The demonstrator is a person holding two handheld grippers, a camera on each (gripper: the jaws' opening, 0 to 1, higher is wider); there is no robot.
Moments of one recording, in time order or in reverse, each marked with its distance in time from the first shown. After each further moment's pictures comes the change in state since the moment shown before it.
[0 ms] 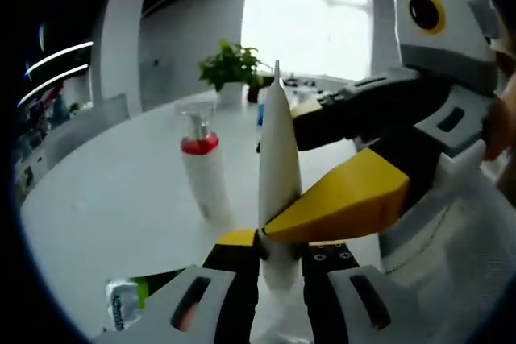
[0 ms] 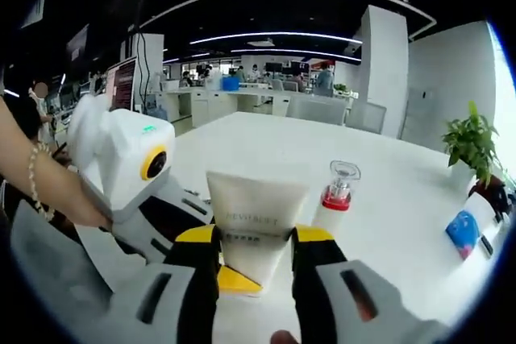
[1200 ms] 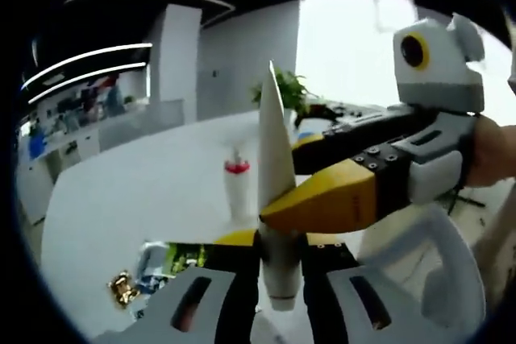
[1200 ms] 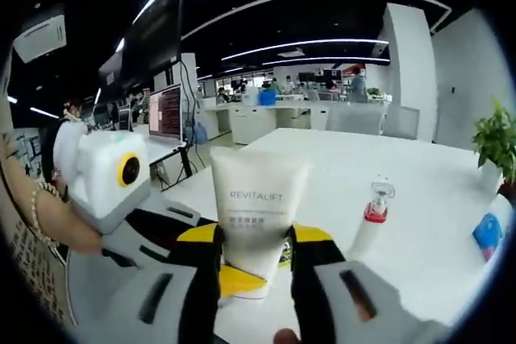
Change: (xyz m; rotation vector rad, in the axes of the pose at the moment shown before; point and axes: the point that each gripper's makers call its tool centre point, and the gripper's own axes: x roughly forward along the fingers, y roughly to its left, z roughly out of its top) left arm -0.088 -0.035 0.038 -0.136 -0.157 0.254; right arm -0.055 0.051 0.047 0.073 -0.105 0.215
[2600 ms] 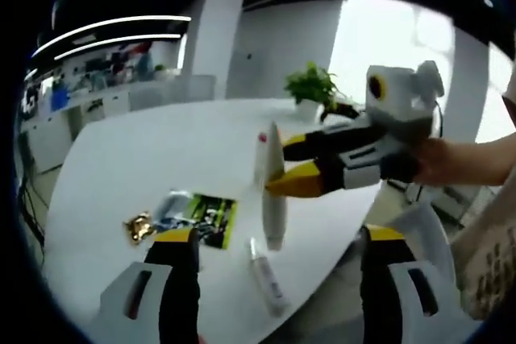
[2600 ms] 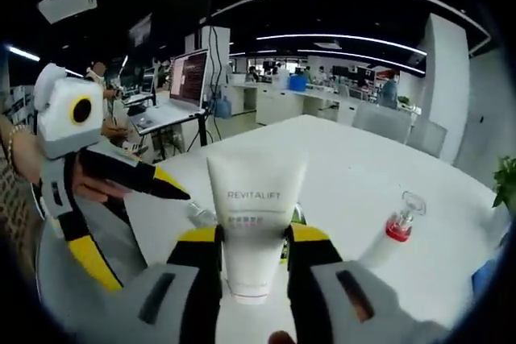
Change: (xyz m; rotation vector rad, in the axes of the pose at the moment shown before) left arm -0.069 0.011 -0.034 -0.179 0.074 0.157; right arm 0.035 0.018 -0.022 -0.201 0.094 0.144
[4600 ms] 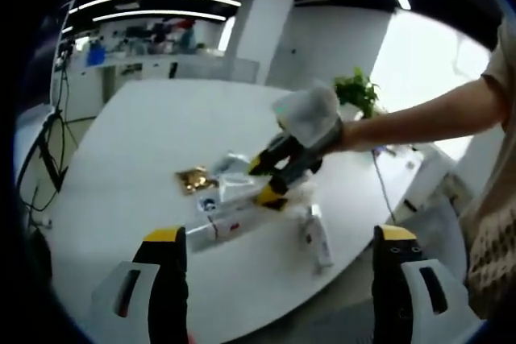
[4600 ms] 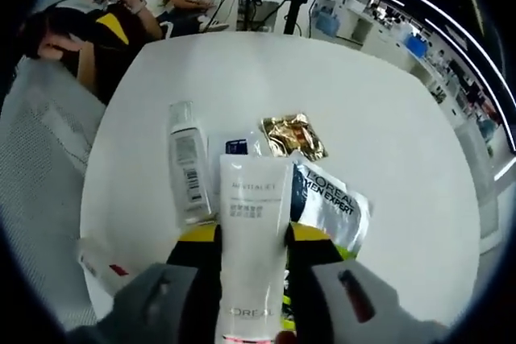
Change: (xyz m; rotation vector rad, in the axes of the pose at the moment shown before) left arm -0.057 0.087 -0.046 -0.208 0.015 0.136; right arm 0.170 0.003 -0.094 -0.456 0.496 0.420
